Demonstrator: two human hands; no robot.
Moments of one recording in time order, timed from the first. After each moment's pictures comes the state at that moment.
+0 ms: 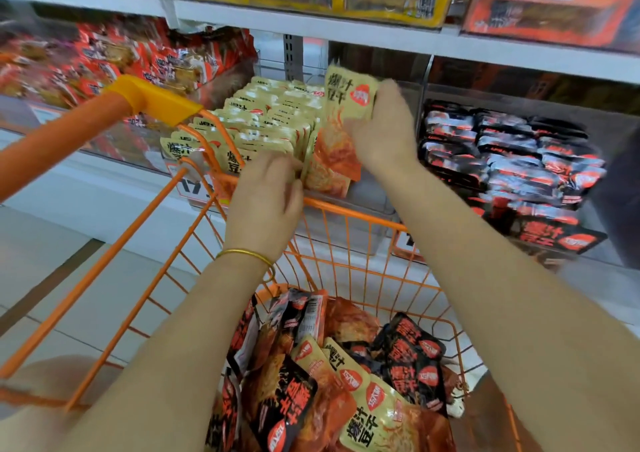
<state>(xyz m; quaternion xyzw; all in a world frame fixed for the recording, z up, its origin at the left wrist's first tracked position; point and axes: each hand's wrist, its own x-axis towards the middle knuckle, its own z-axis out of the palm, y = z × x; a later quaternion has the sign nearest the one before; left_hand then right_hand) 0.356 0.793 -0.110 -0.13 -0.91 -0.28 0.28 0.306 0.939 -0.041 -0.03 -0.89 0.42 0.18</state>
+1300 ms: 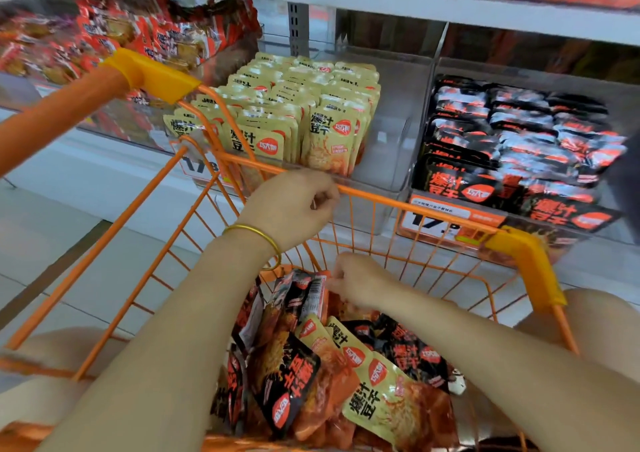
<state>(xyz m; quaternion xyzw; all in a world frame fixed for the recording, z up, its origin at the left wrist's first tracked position) 0.375 0.804 -0.098 -0.22 -0.95 -0.23 0.07 0.397 0.942 -0.183 0.08 -0.93 0.22 -0.27</state>
